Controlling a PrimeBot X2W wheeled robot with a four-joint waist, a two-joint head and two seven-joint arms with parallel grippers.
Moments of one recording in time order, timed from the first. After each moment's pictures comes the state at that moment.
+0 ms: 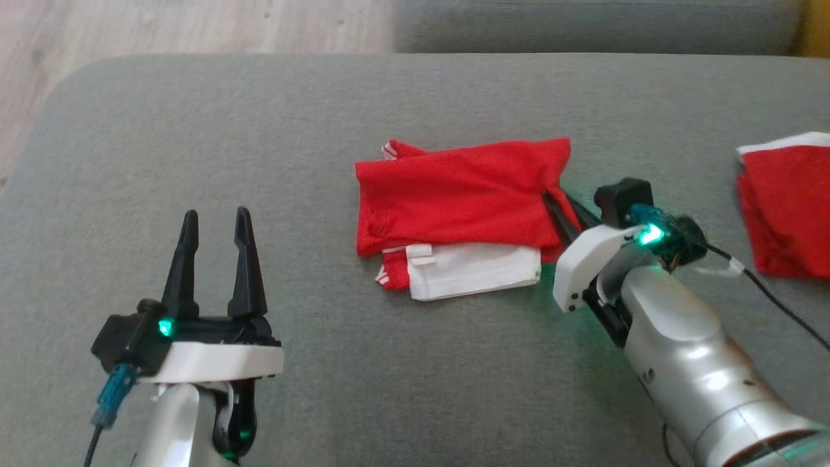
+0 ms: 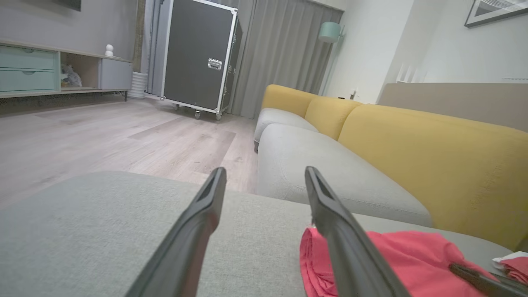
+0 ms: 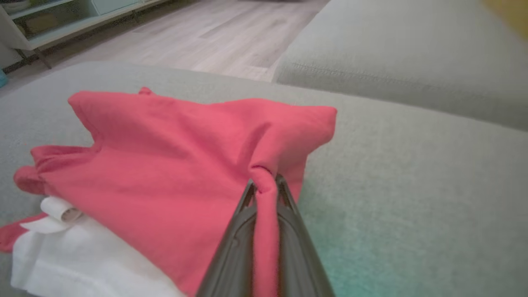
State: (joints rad) left arm -0.17 0.04 -0.10 0.19 -0.32 -0.11 -0.26; right arm -0.71 -0.06 0.45 1.11 0.27 0.13 -0.19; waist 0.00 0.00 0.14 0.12
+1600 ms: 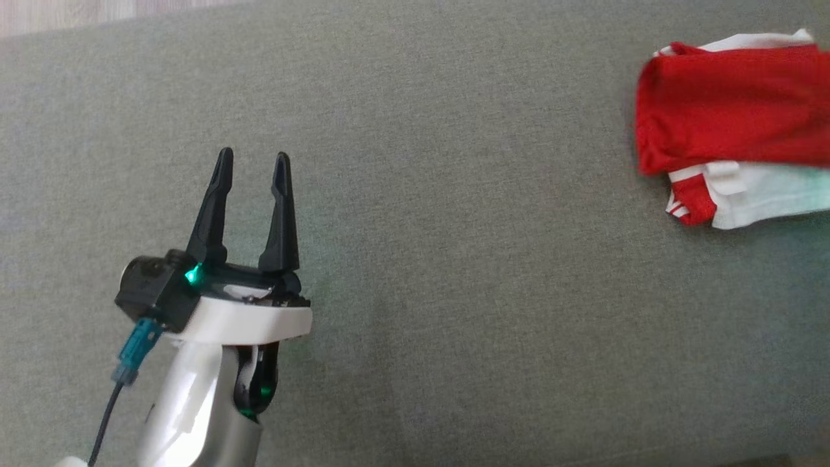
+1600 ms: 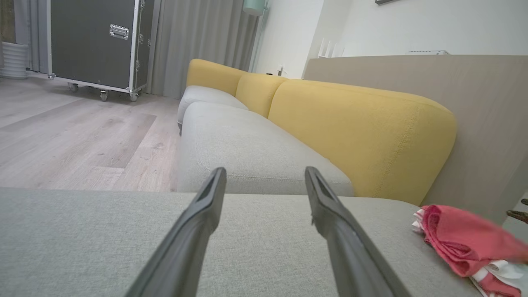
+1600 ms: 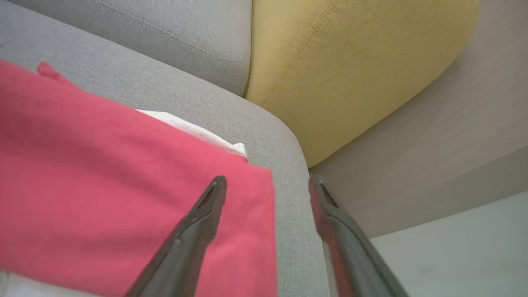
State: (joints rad) left arm -0.29 0.04 -0.19 0.16 -0.30 -0.12 -0.26; right arm -0.86 -0.58 0.26 1.03 0.01 0.13 -0.09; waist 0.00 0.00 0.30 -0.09
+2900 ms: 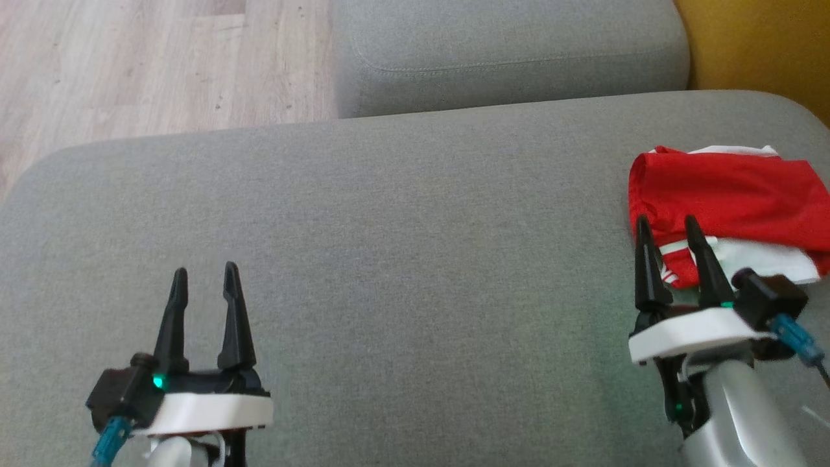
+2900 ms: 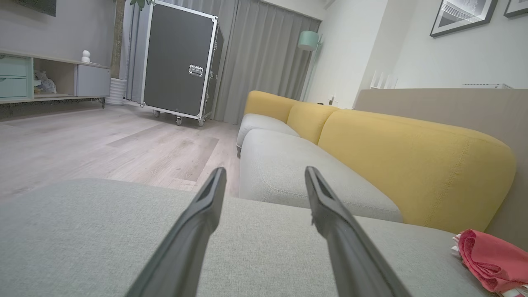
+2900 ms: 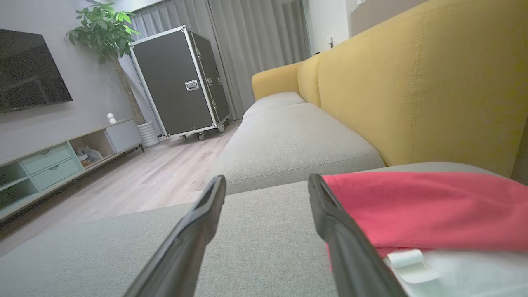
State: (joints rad) left arm -0.03 0.04 -0.07 0.16 -0.32 -0.10 -0.26; right arm -0.20 -0.06 0.02 0.41 0.25 0.13 -0.25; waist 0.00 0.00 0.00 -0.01
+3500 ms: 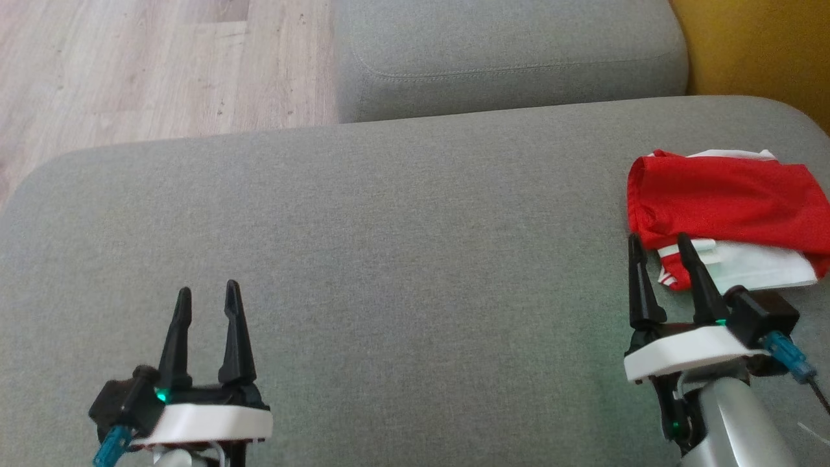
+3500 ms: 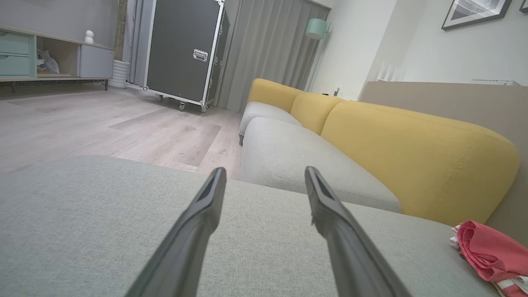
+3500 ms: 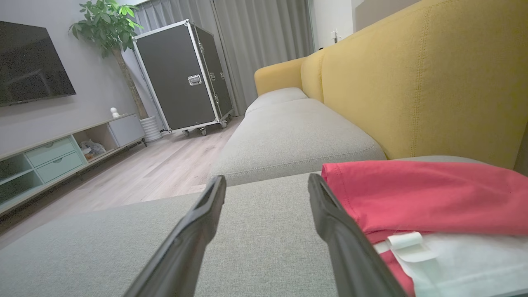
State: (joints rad) left arm -0.01 0.04 -0.06 0.21 -0.35 -0.12 -0.26; right arm -0.15 -0.05 0.04 0.38 0.24 0.13 -0.25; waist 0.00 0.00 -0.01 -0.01
